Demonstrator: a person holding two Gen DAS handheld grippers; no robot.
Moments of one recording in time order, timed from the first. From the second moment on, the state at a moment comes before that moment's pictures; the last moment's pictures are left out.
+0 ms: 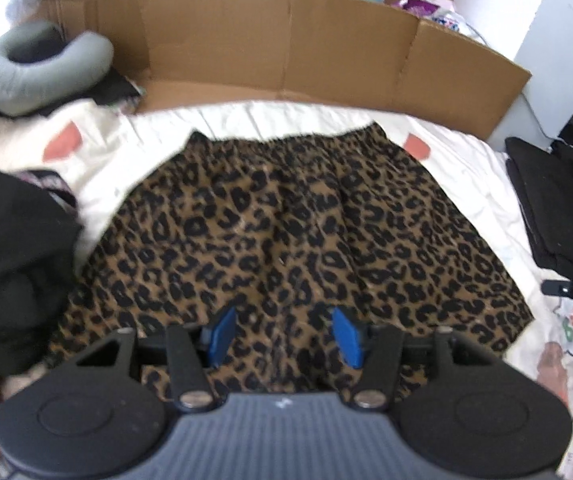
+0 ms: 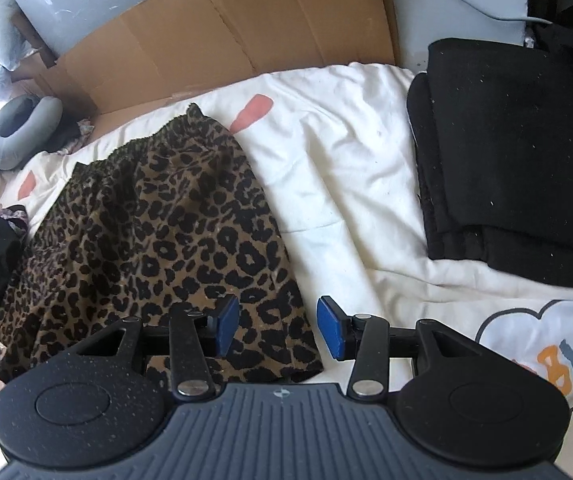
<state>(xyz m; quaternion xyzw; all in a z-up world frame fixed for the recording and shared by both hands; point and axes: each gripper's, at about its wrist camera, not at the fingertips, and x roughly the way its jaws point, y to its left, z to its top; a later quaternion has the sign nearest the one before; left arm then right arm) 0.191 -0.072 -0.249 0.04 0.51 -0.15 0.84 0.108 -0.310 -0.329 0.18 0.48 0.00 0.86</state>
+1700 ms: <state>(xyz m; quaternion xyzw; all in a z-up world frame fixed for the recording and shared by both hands) 0.164 -0.088 -0.345 -0.05 0.64 -0.19 0.74 0.109 -0.306 -0.391 0.24 0.53 -0.01 0.82</state>
